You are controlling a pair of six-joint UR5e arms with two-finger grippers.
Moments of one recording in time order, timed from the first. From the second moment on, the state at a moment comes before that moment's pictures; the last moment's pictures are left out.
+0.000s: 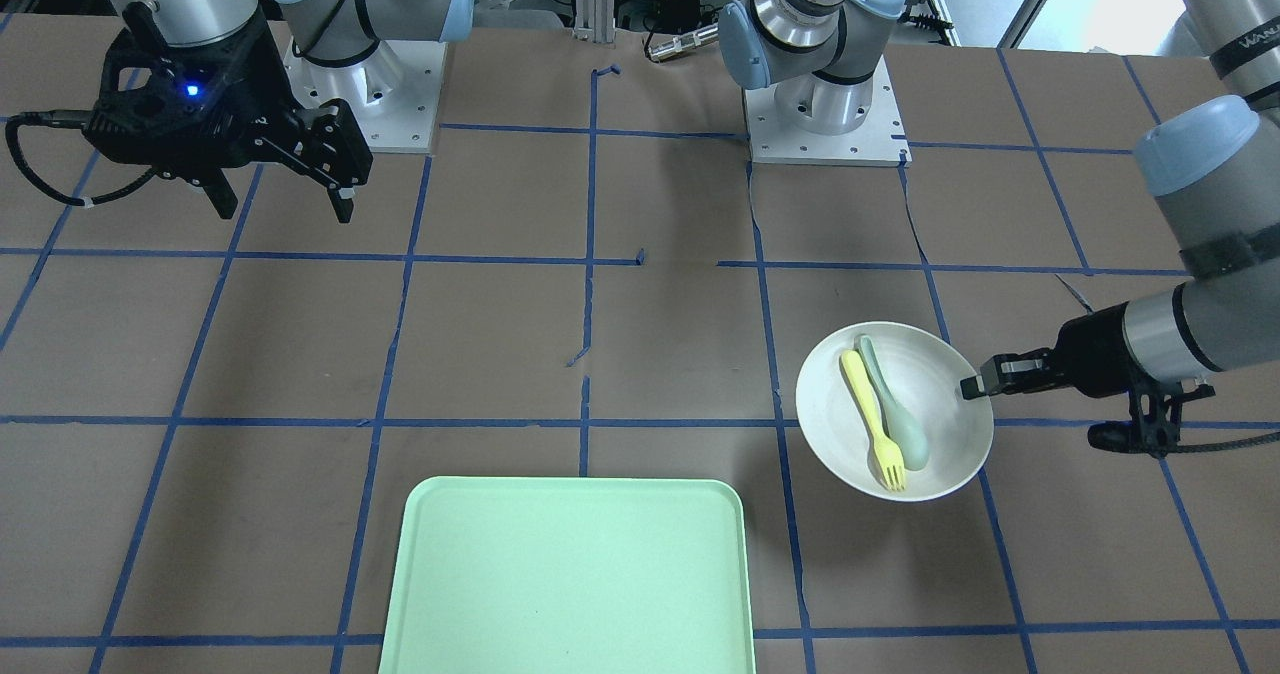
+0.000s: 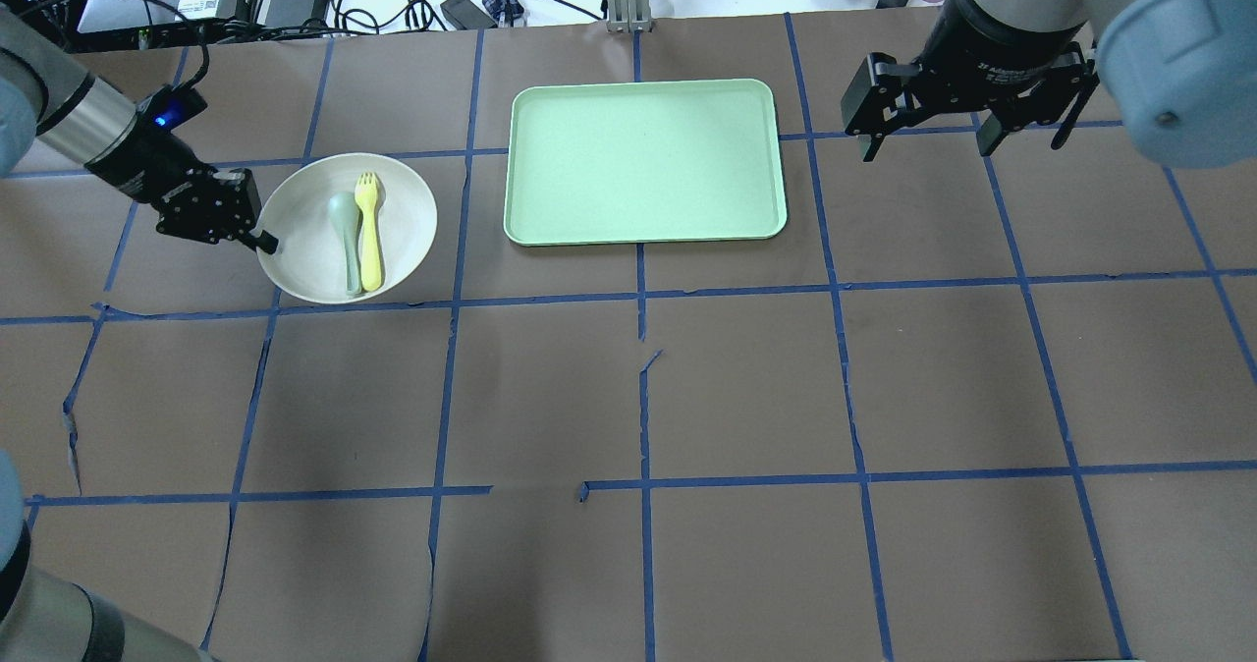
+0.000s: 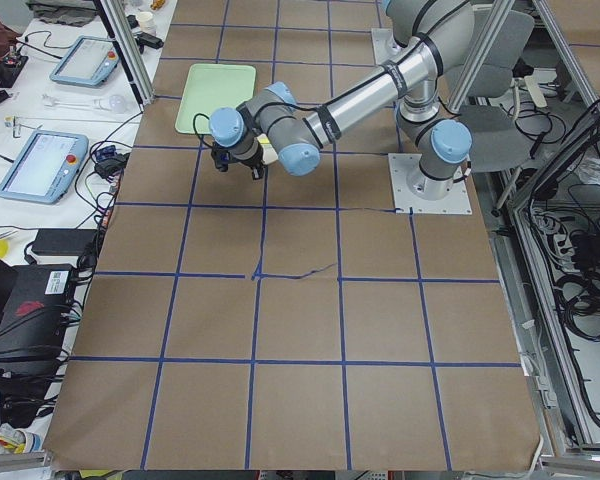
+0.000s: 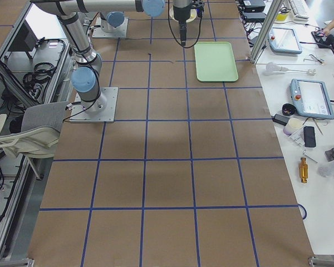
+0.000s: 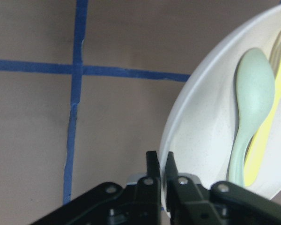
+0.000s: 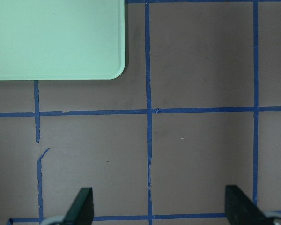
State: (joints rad) left arm -1.17 -1.96 -1.52 -1.53 1.28 0.33; right arm 1.59 -1.60 1.59 -1.68 -1.59 0.02
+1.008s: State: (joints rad) left arm -1.53 -2.34 -1.20 -1.30 1.09 0.23; right arm 1.59 -1.60 1.59 -1.68 -1.59 0.02
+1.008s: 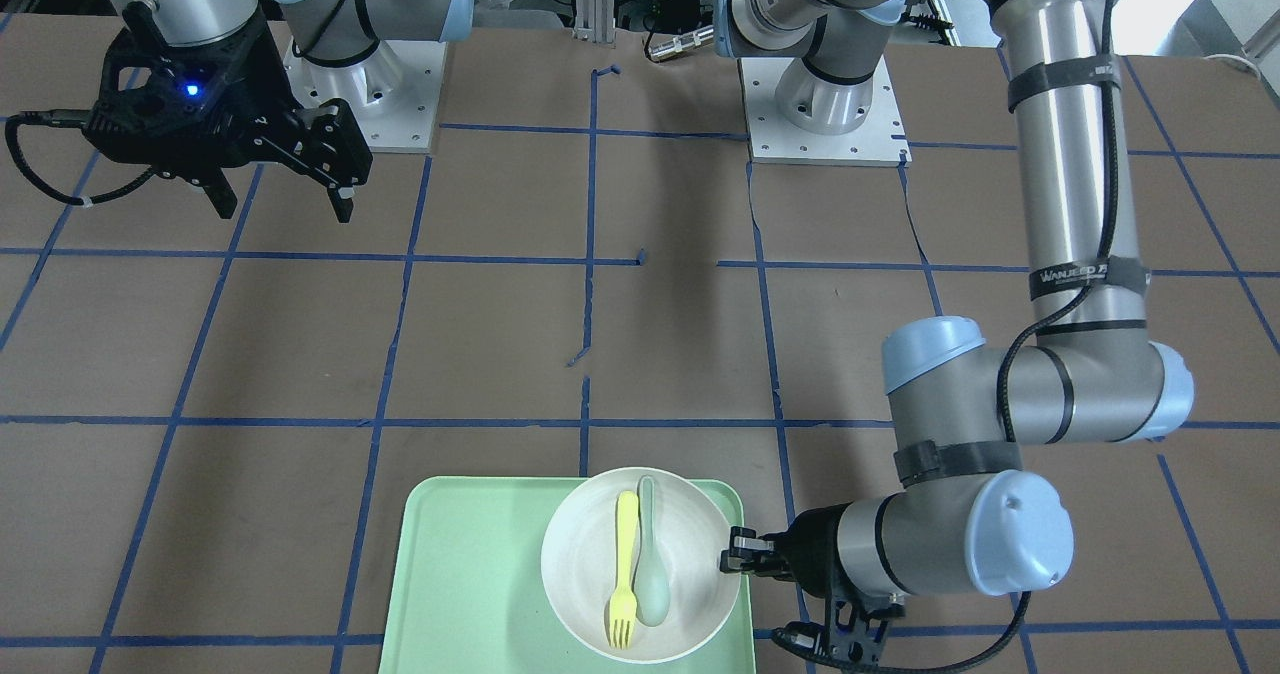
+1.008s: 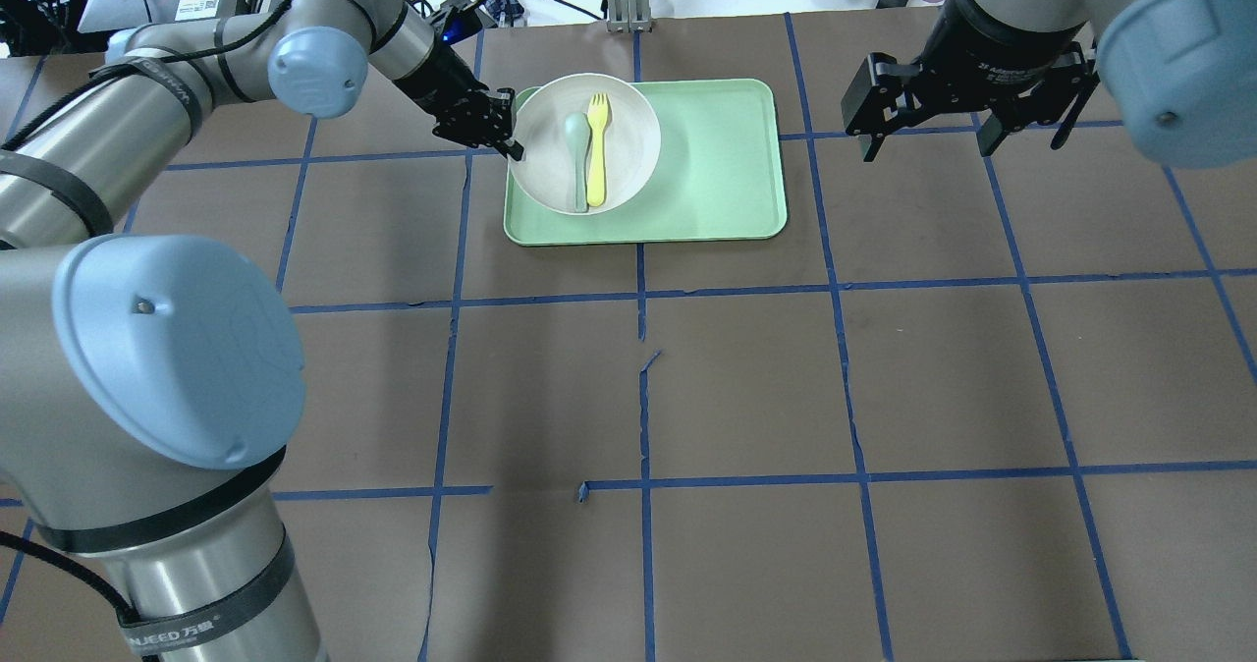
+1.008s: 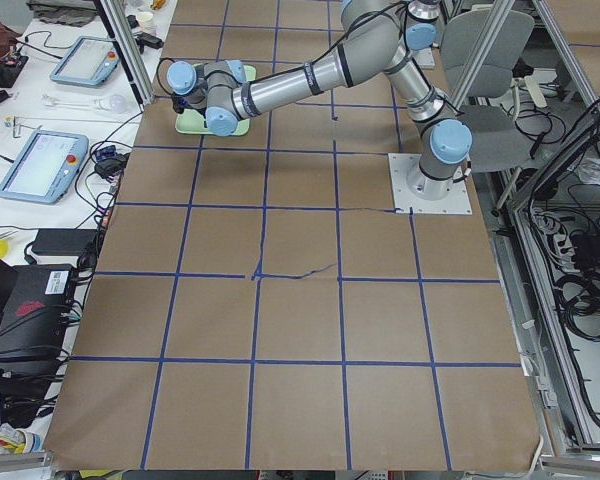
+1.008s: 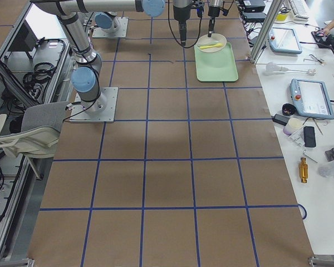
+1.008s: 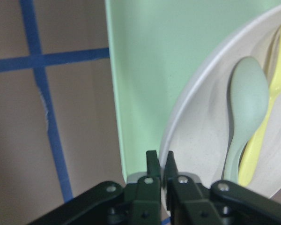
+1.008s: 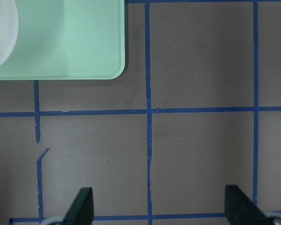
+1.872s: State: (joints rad) left arm -1.58 -2.42 -1.15 -1.28 1.07 0.24; right arm 1.59 -1.60 1.59 -1.68 -1.58 0.02
